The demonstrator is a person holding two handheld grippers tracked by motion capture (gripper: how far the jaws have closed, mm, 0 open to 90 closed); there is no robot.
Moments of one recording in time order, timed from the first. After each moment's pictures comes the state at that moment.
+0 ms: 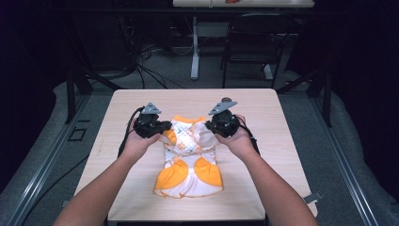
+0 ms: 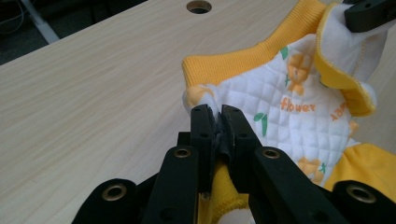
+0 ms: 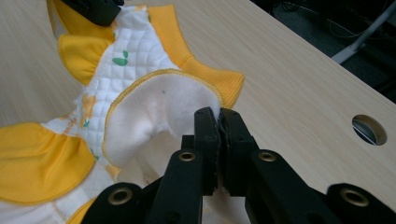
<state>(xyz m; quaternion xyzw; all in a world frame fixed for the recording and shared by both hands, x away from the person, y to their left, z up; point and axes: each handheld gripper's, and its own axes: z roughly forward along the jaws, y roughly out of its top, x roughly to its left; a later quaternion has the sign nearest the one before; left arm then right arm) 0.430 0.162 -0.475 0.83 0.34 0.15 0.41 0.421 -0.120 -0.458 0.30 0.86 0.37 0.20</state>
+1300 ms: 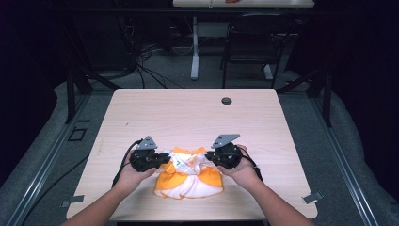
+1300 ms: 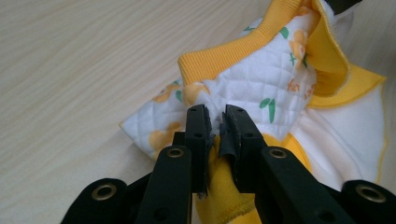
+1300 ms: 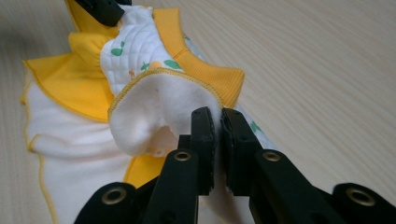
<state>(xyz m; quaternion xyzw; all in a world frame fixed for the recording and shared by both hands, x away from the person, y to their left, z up) 0.356 0.178 -0.539 0.85 0.31 0.09 0.41 0.356 -0.129 -0.520 0.27 0.88 0.38 0.13</state>
